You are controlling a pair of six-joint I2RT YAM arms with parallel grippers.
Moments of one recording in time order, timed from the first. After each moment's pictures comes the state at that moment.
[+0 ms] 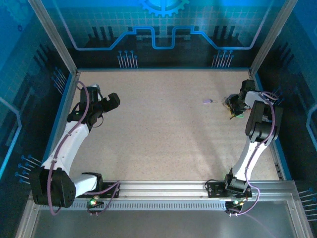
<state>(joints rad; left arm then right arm) -0.03 1.19 0.96 -0.45 0.00 -0.51 -0.27 2.04 1.40 -0.59 -0.18 0.95</state>
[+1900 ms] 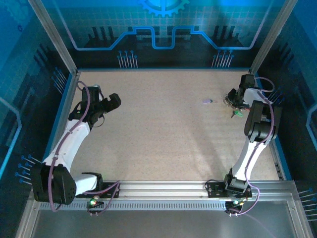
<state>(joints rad) -0.03 1.22 0.96 -0.45 0.02 -0.54 -0.25 2.04 1.47 -0.53 -0.15 0.50</state>
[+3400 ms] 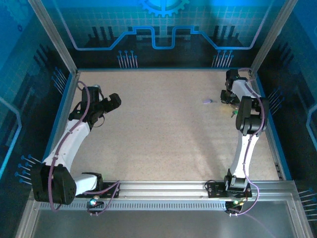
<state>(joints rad) -0.03 1.22 0.96 -0.45 0.03 -0.54 -0.11 2.21 1.75 -0.85 0.21 0.20</state>
